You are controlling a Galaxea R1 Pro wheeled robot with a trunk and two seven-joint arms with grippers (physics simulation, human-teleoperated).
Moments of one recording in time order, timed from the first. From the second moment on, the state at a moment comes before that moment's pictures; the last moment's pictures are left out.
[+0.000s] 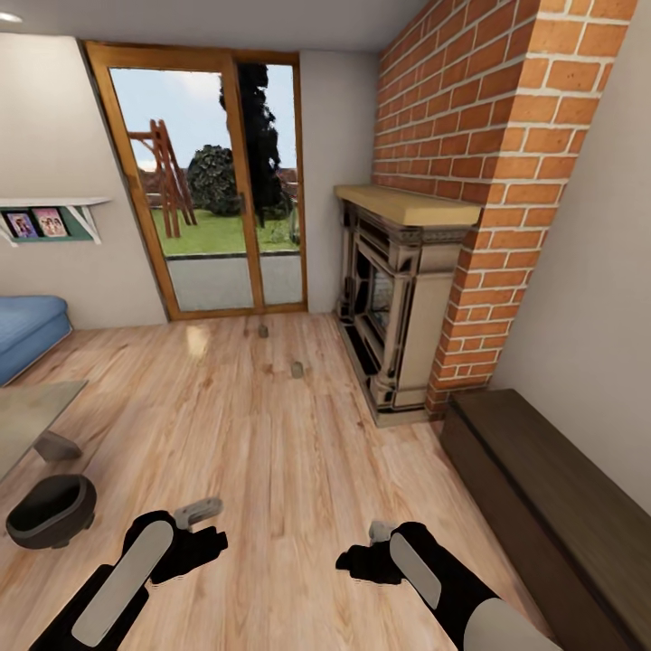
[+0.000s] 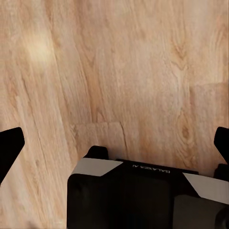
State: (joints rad) left arm -0.31 0.22 -0.30 -1.43 1.25 0.85 1.00; right arm -0.57 0.04 0.51 -0.63 -0.80 0.69 -0.15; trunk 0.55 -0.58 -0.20
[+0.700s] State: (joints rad) left arm -0.31 0.22 -0.30 -1.43 1.25 0.85 1.00; right arm -0.57 0.04 0.51 -0.63 -0.80 0.69 -0.15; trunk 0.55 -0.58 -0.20
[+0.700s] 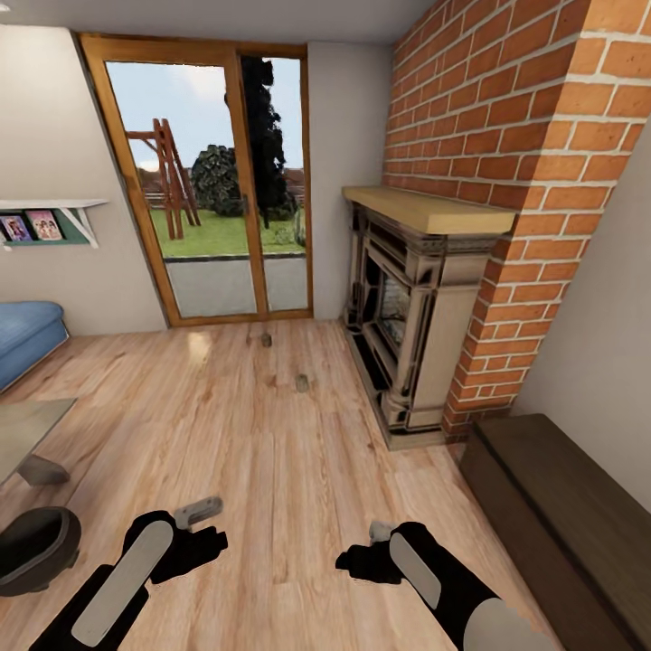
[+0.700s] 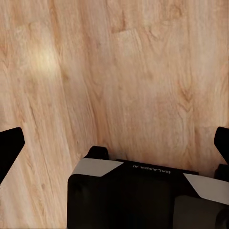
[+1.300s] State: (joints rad) left arm -0.31 0.22 -0.30 -1.43 1.25 0.85 1.00; right arm -0.57 0.04 0.51 -0.63 -0.80 0.69 -0.15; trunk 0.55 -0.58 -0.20
